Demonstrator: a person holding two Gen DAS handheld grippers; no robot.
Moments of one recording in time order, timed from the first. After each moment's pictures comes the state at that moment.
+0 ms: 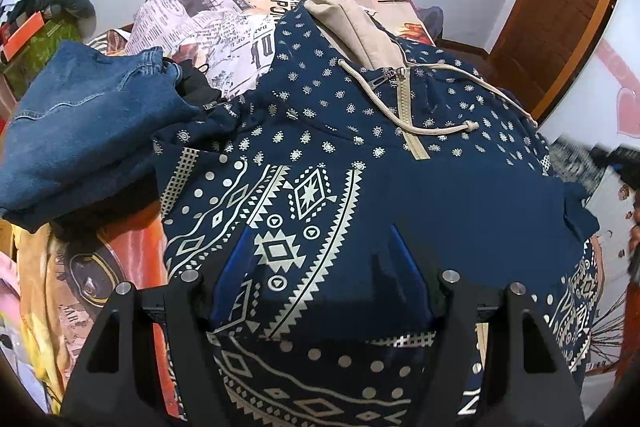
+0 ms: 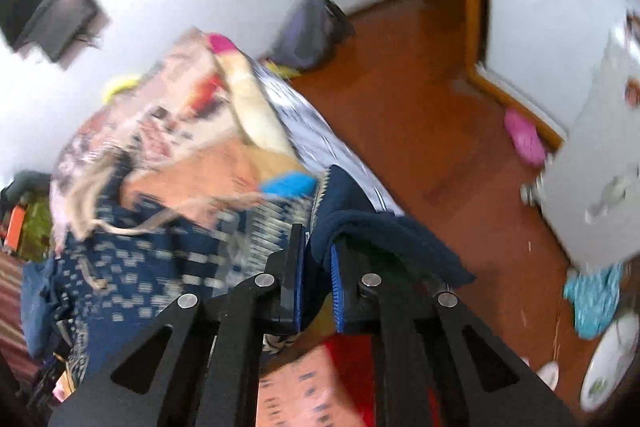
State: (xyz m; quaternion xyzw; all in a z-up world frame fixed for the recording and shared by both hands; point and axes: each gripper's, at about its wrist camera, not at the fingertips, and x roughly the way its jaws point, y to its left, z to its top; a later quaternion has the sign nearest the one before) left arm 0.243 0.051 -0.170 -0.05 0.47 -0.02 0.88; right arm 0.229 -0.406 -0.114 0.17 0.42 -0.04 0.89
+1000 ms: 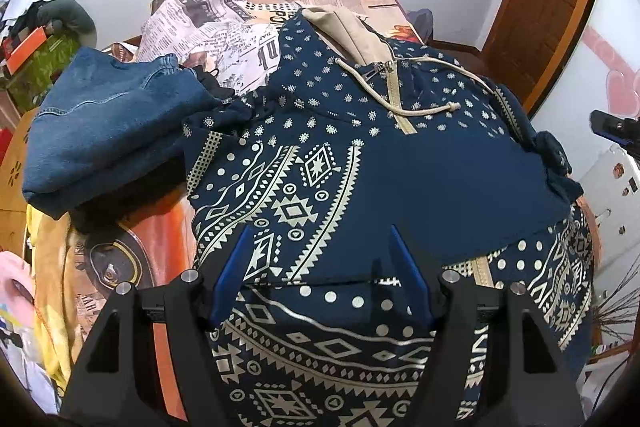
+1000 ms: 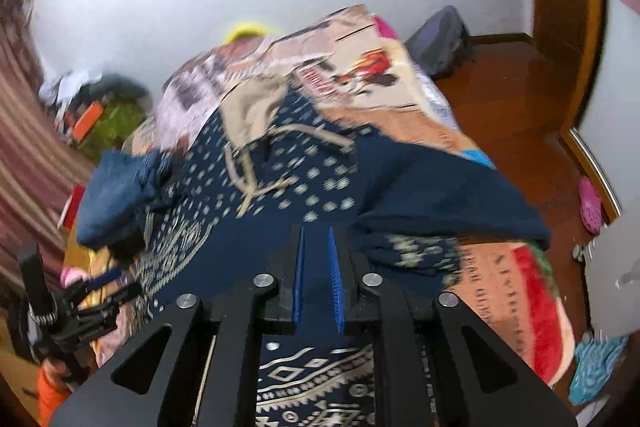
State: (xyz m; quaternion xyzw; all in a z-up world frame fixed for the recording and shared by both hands) left arm 0.198 0.056 -0.158 -0.04 0.45 -0.02 0.89; right arm 0.185 -0.280 -0.081 0.12 0.44 0.11 0.88
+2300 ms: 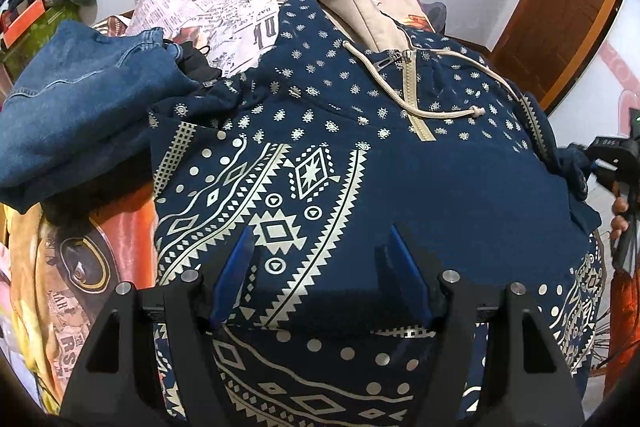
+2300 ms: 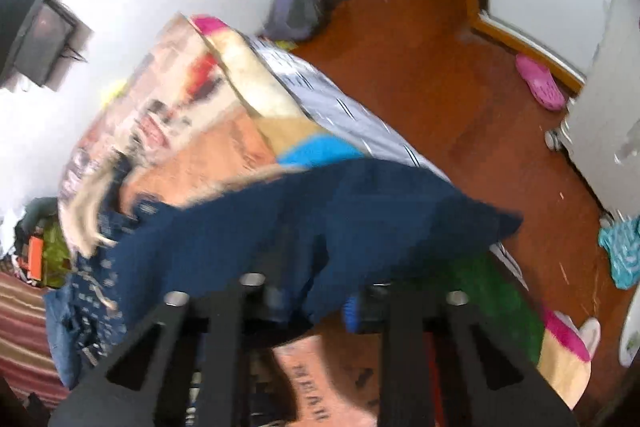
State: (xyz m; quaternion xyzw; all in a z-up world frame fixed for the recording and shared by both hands) left arm 0.238 0.056 -0.186 -0.07 0.48 -0.02 0.88; right arm 0.258 -0.395 -0.161 0.26 0.46 -0.05 0.85
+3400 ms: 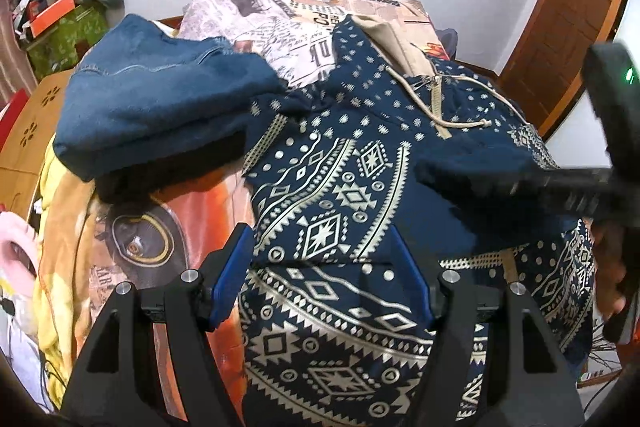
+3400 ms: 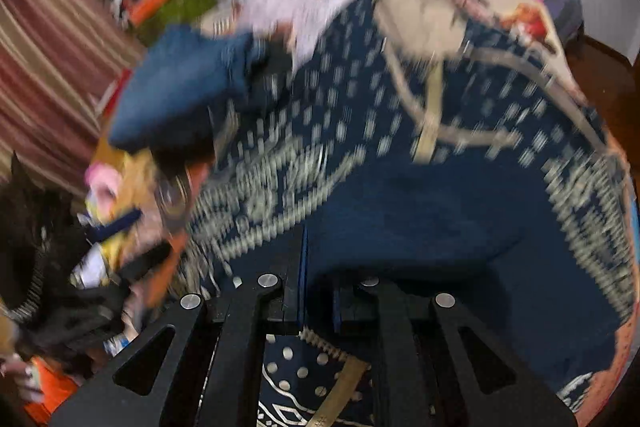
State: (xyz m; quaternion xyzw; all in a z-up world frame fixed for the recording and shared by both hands) left arm 0.170 0.110 -0.159 -0.08 0.44 0.01 0.89; right arm 0.202 -0.101 -0.160 -0.03 0.56 0.28 0.78
